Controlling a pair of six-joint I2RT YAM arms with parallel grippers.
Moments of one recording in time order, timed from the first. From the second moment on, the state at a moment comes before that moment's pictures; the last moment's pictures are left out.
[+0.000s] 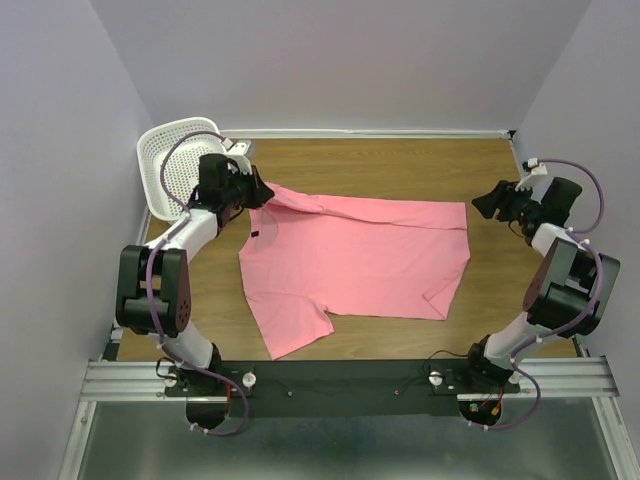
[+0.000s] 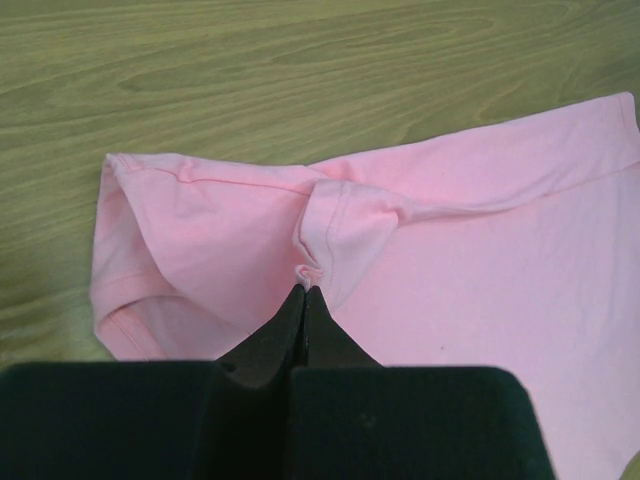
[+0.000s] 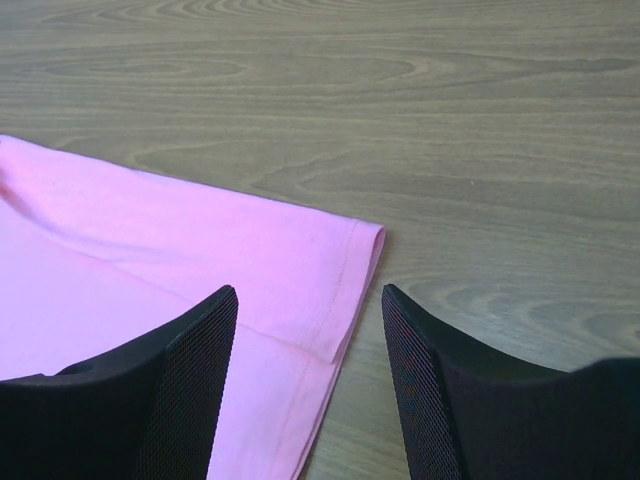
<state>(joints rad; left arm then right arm) -0.10 1.63 1.02 0.14 0.51 -0.21 -0.47 1.65 0.91 0.22 -0.82 -0.08</state>
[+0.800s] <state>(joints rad) -0.10 1.59 0.98 0.05 0.50 -0.17 -0.47 1.66 0.91 0.18 -0.86 -0.09</state>
